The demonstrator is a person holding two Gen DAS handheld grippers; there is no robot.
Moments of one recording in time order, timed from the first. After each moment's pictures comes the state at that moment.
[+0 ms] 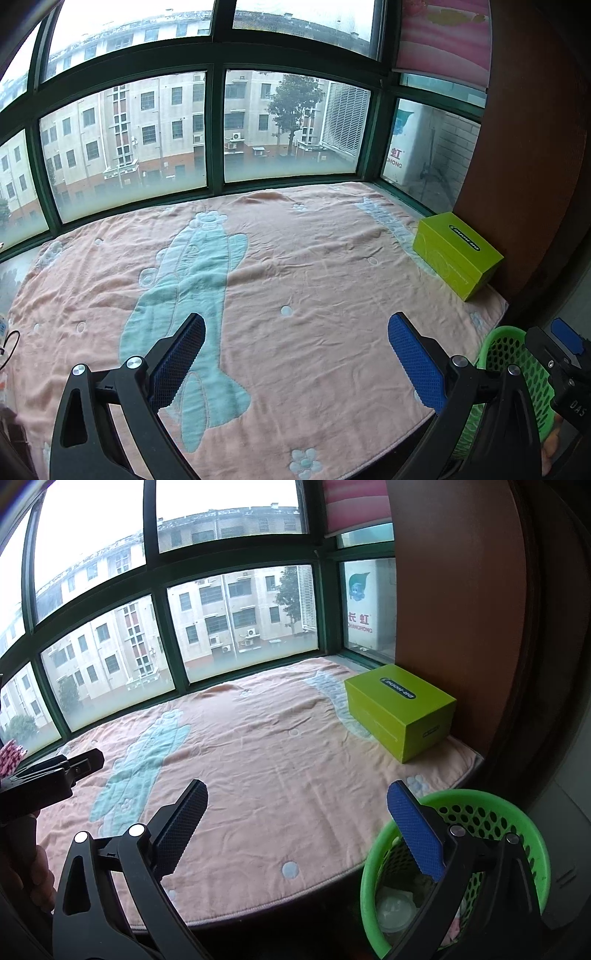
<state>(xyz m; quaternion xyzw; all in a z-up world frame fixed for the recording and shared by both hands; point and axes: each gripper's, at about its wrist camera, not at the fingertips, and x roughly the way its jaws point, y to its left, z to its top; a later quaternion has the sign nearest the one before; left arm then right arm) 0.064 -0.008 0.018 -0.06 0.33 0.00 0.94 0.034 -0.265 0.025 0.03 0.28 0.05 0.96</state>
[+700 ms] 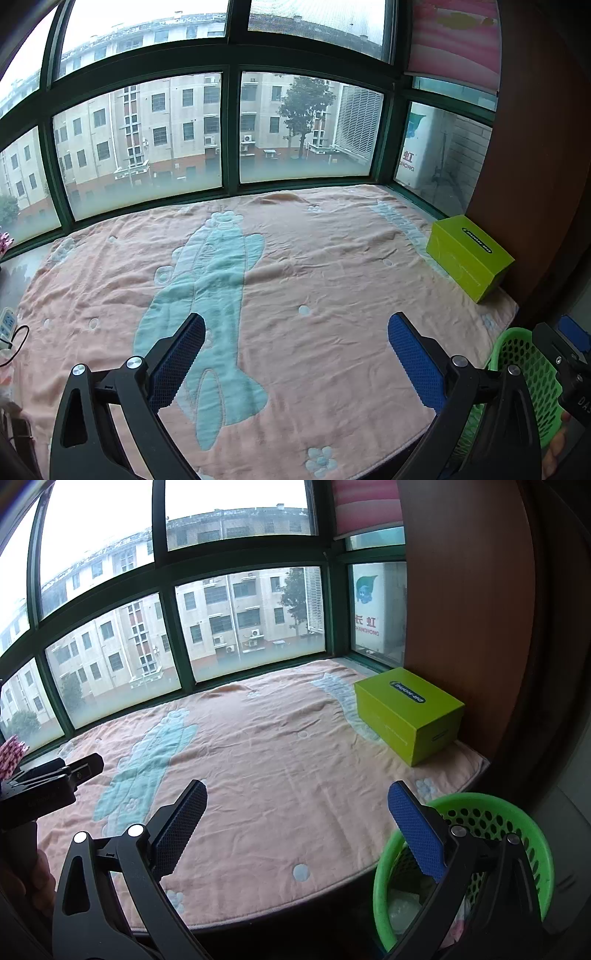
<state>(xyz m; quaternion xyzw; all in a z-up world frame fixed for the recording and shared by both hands) 0.058 0.003 0.016 -0.06 0.32 0.02 0.94 0.035 -0.251 0.026 0.02 0.28 0.05 0.96</state>
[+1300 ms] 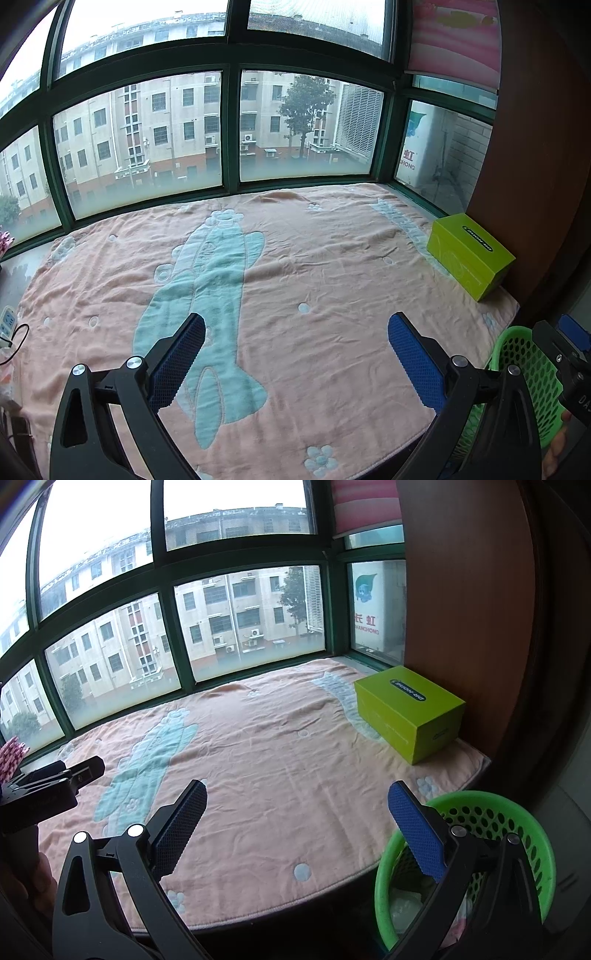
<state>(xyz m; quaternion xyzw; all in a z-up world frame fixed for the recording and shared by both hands) 0.057 0.002 0.014 -0.06 0.32 0.02 0.94 0.035 -0.252 0.025 0.03 0.28 0.05 0.96</state>
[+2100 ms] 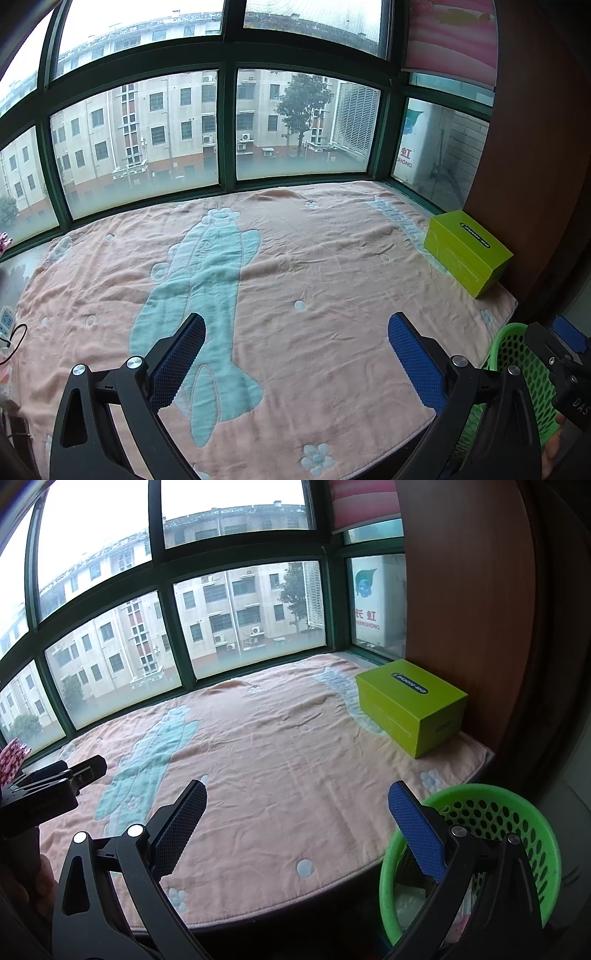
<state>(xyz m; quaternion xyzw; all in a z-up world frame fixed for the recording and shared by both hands) 0.056 -0.005 0.012 -0.05 0.33 0.01 0.94 0.034 -0.249 0.018 0.03 0.29 0.06 0.95</state>
